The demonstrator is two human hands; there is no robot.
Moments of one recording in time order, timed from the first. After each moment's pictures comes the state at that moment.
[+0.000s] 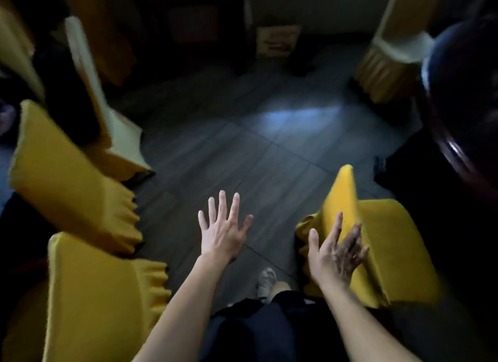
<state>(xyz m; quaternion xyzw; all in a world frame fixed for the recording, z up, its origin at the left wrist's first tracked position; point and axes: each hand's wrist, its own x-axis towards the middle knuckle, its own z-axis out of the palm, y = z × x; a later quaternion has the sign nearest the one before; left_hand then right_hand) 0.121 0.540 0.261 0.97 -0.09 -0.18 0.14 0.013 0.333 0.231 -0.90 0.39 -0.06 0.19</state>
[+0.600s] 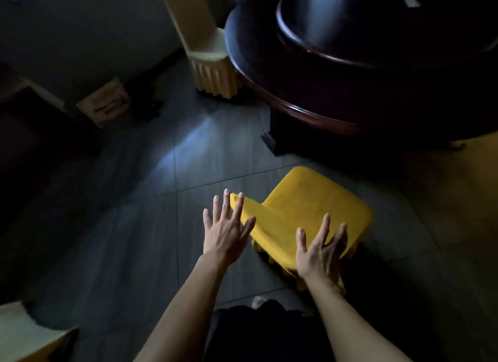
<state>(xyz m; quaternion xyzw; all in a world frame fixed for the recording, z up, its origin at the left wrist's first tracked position) 0.202 0.287 0.264 0.85 -0.50 -0.16 0.05 0.008 0.229 0.205 -0.66 0.71 -0.15 0.22</state>
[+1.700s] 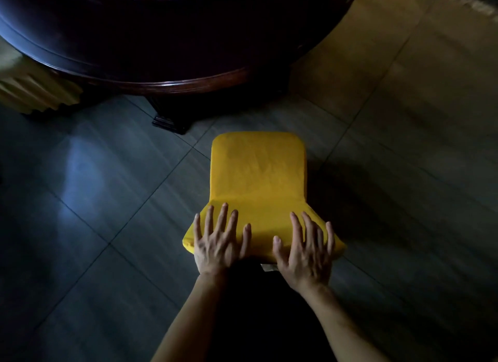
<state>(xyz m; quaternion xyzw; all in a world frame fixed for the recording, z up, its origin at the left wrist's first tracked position) 0.225 0.200 0.204 0.65 -0.76 -0.04 0.07 0.048 0.260 0.211 -0.59 0.80 -0.11 0.07</state>
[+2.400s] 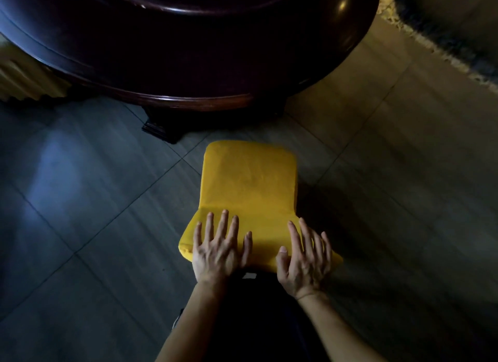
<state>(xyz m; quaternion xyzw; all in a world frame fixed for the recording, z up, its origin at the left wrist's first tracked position) 0.199 0.148 0.194 0.66 -0.73 -0.02 0.18 0.021 0.190 0.215 -0.61 0.78 -0.11 0.07</state>
